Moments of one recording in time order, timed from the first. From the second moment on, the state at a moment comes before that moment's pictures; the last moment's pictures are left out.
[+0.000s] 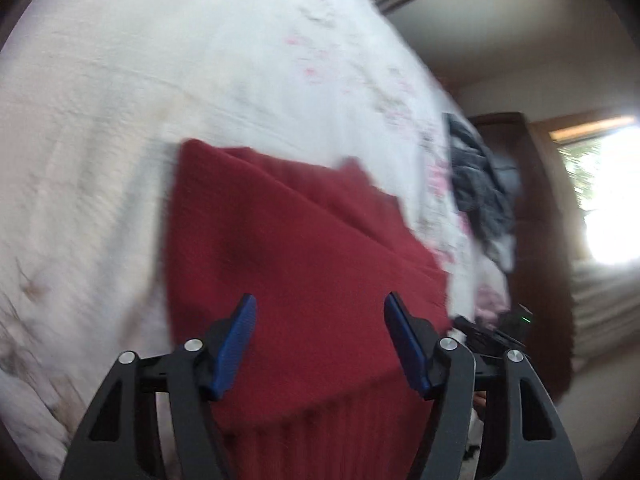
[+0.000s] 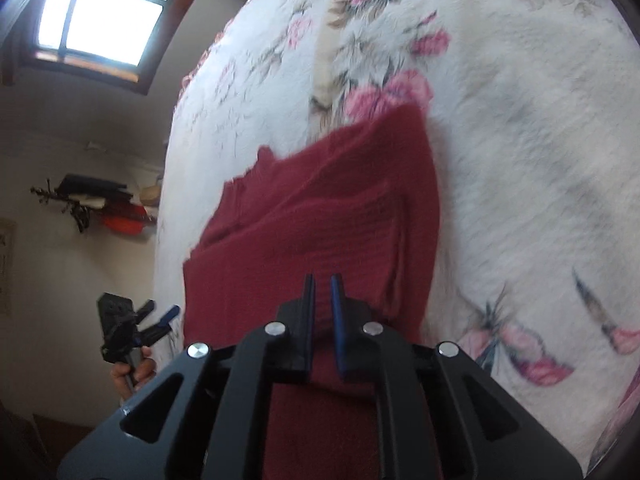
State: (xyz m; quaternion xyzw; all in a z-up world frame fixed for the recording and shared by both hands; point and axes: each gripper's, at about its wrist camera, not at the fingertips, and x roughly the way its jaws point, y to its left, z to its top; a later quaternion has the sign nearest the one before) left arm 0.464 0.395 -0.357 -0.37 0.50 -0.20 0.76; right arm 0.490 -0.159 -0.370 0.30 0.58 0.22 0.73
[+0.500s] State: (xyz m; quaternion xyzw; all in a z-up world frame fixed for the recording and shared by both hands) left arm 0.303 0.396 -0.337 -0.31 0.54 -0.16 0.77; right arm 0.334 -0.201 -0.365 0.34 0.61 0.20 0.69
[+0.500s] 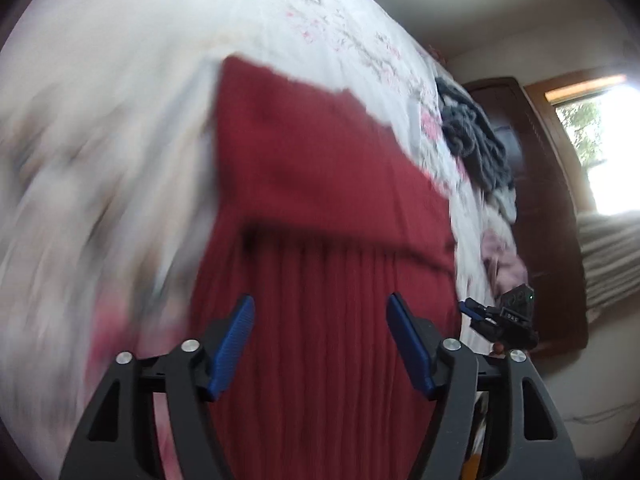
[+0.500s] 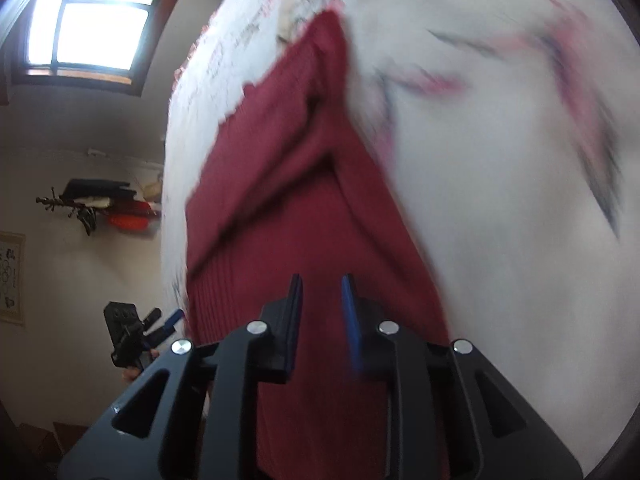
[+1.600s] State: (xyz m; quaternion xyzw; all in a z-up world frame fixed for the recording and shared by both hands) left arm 0.100 0.368 -0.413 -0.44 0.62 -0.15 0.63; right arm 0.125 -0.223 -0.372 0.32 0.71 0.17 0.61
